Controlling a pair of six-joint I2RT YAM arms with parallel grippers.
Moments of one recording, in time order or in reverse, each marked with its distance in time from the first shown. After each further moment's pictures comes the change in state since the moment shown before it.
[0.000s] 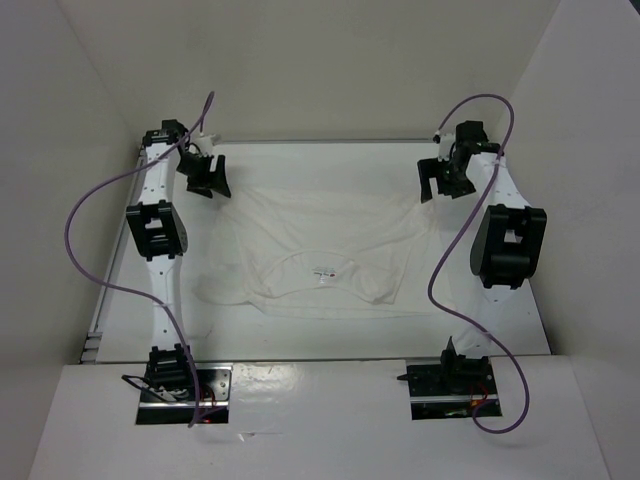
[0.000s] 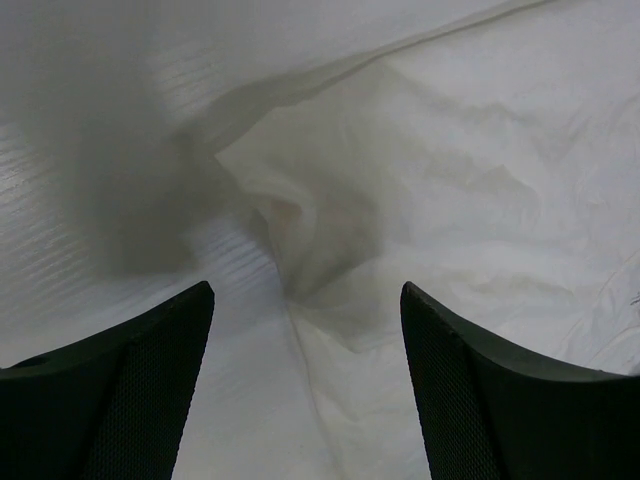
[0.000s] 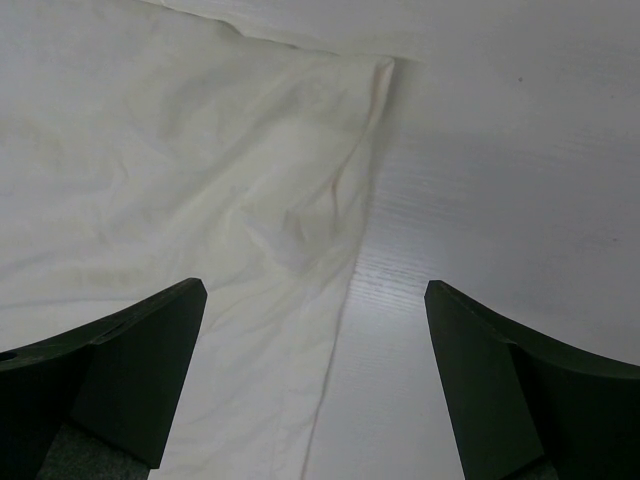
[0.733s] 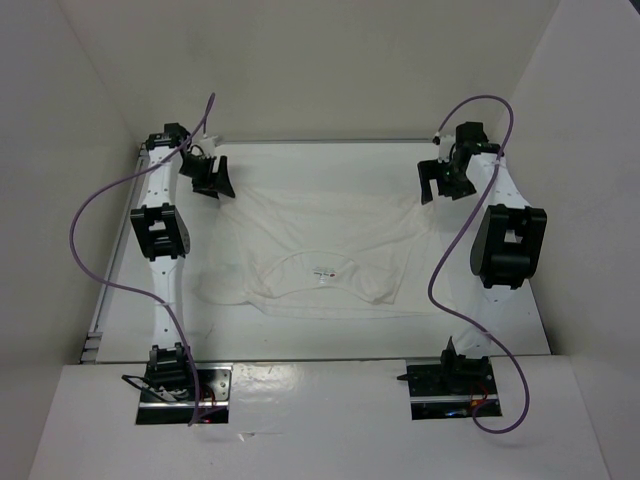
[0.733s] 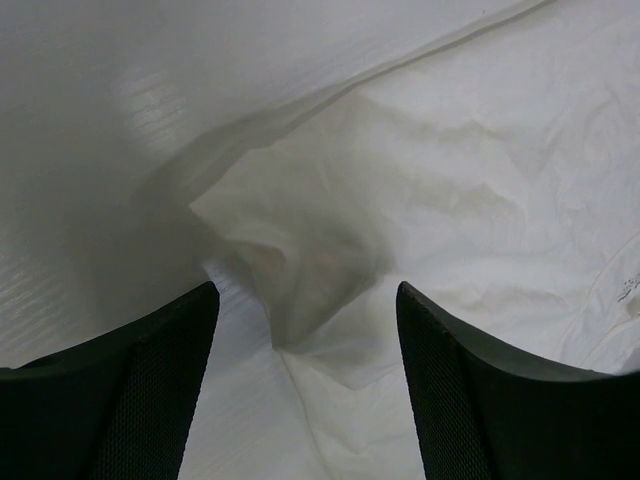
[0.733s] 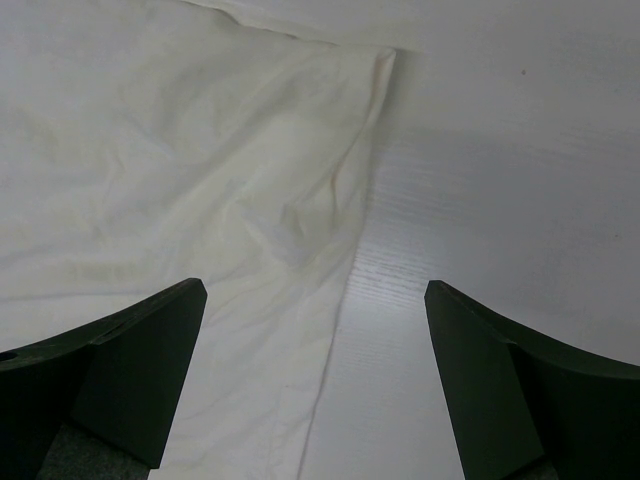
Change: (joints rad) left arm 0.005 0.089 0.101 -0.018 0.095 0.025; right arm -0.002 0.000 -0.004 -0.009 0.002 -0.013
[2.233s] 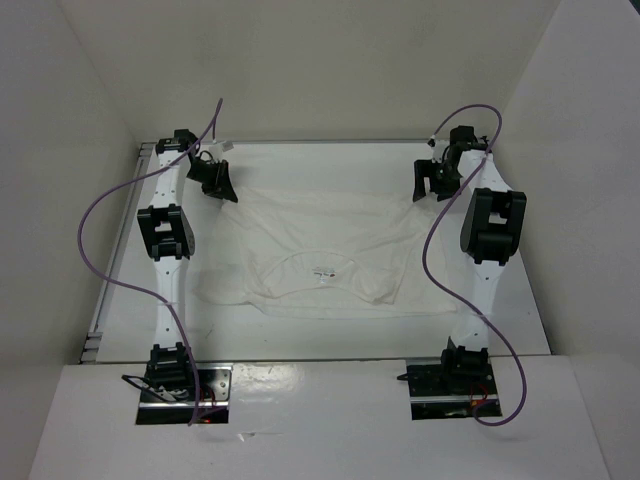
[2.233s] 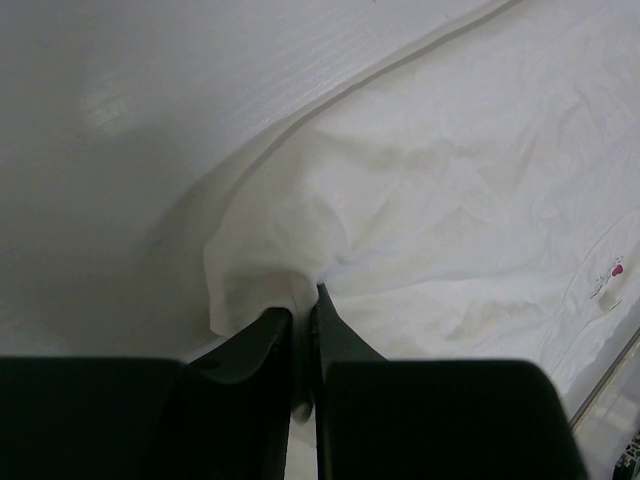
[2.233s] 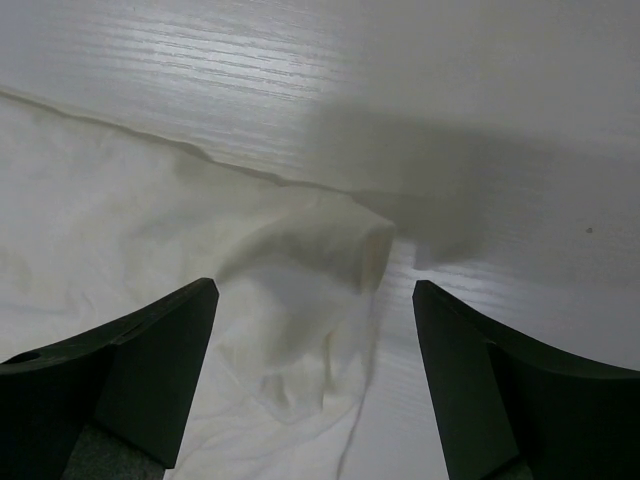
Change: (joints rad) left arm -0.033 0.052 -0.002 0.008 0.071 -0.005; right arm -0.024 0.328 0.250 0.012 -0.125 0.058
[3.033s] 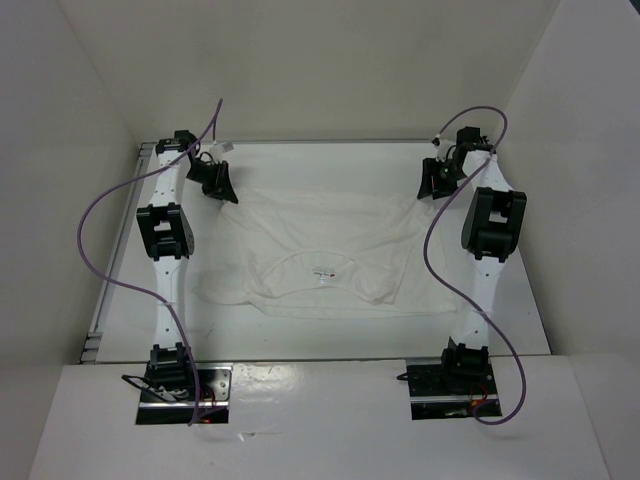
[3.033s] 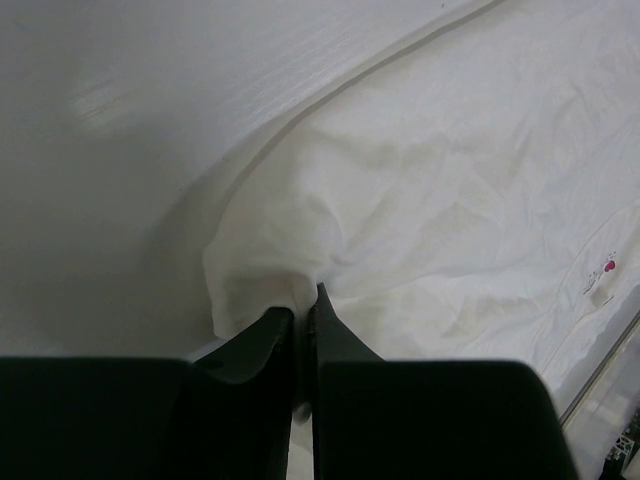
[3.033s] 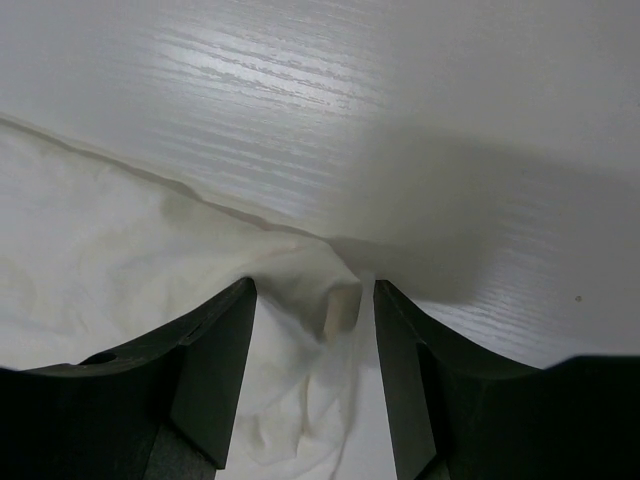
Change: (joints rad) left arm 0.000 -0.018 -0.043 0.008 0.006 0.000; right arm -0.036 0.093 0.094 -0.008 -0.112 -0.013
